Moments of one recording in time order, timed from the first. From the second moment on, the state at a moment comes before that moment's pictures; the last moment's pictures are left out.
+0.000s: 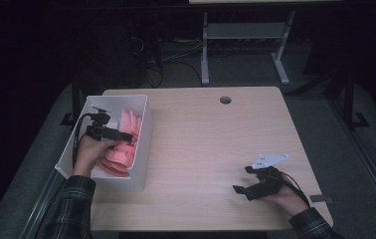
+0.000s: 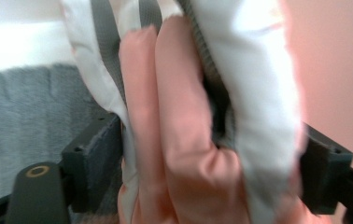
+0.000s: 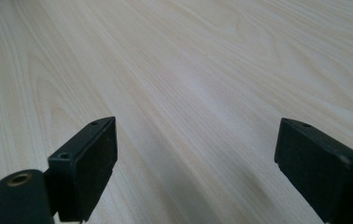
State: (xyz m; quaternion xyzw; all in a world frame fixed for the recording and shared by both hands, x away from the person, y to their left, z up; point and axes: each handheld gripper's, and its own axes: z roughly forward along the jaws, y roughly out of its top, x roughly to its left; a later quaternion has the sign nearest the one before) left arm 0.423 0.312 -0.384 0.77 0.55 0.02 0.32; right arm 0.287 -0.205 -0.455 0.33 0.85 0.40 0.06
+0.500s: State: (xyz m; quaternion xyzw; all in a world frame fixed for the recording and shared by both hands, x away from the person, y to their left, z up) left arm 0.406 0.303 -0.316 0.78 0.51 0.07 0.36; right arm 0.285 -0.205 -0.454 0.33 0.85 0.40 0.06
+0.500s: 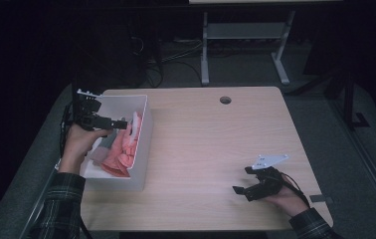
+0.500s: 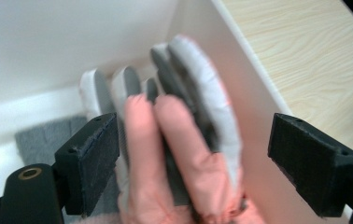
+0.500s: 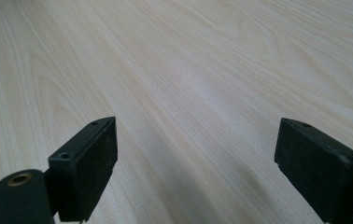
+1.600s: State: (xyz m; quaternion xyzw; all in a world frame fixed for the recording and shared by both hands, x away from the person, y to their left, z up) left arm 0.374 0.147 -0.311 0.84 0.35 0.05 0.40; right arm 0.283 -0.212 -0.455 0.34 0.85 0.40 0.07
